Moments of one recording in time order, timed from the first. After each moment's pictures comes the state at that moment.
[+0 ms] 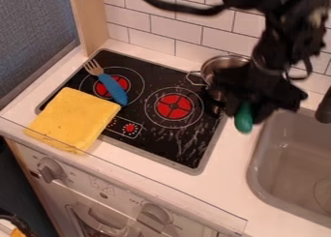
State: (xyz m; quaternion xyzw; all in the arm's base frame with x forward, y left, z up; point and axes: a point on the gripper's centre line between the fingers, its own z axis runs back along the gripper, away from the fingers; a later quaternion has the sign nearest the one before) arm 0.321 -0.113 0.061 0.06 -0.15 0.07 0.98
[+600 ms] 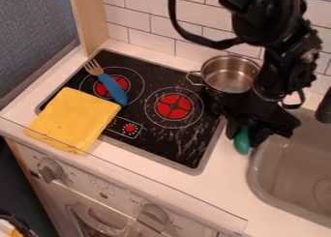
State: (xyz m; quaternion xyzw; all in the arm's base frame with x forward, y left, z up) arm 0.332 -0.111 0.017 0.07 -0.11 0.05 0.99
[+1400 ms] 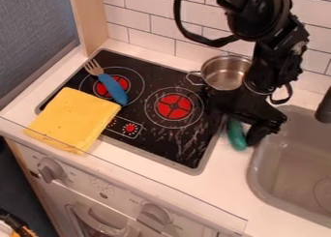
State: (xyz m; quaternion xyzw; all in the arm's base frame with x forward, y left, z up) arm 0.339 -0.097 0.007 0.08 -0.07 0.06 0.99
